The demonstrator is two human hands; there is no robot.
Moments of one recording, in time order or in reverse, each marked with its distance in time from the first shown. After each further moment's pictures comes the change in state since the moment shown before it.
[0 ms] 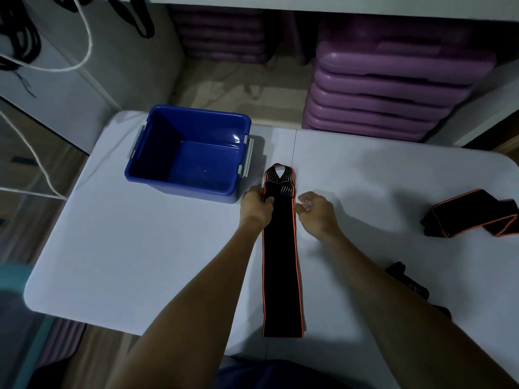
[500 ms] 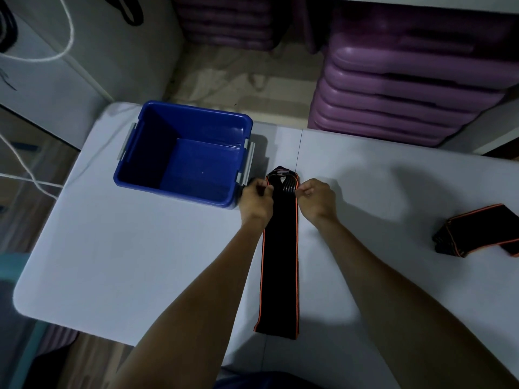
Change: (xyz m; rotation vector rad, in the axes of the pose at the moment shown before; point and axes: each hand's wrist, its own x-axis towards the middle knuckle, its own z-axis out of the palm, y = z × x) left_hand 0.038 0.010 0.012 -0.219 0.125 -0.009; right_hand 0.055 -0.025 0.006 0.044 0.079 0.040
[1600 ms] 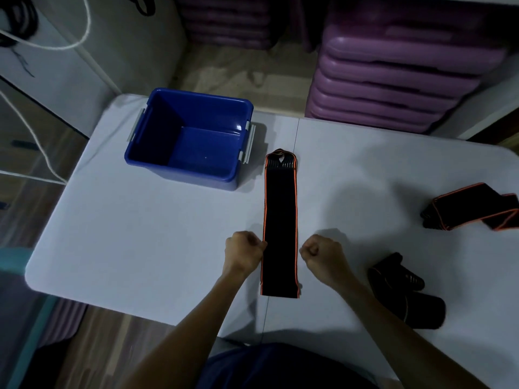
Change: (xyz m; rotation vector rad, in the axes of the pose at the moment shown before) left_hand -0.112 -0.090 -0.053 0.360 -0.180 -0.065; right_hand -0.140 0.092 -0.027 -0.188 -0.279 -0.137
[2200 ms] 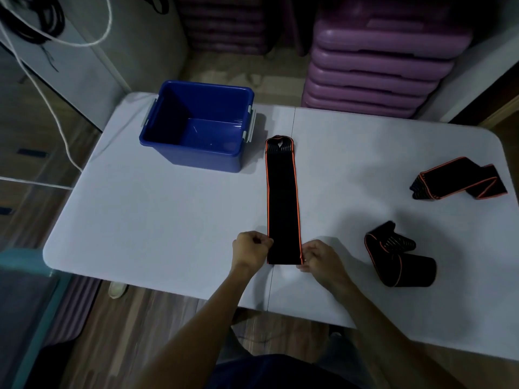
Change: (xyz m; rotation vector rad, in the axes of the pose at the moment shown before) left_hand -0.061 -0.034 0.015 -0.199 0.015 -0.009; right_hand -0.079 0.011 0.038 0.393 -0.028 0.208
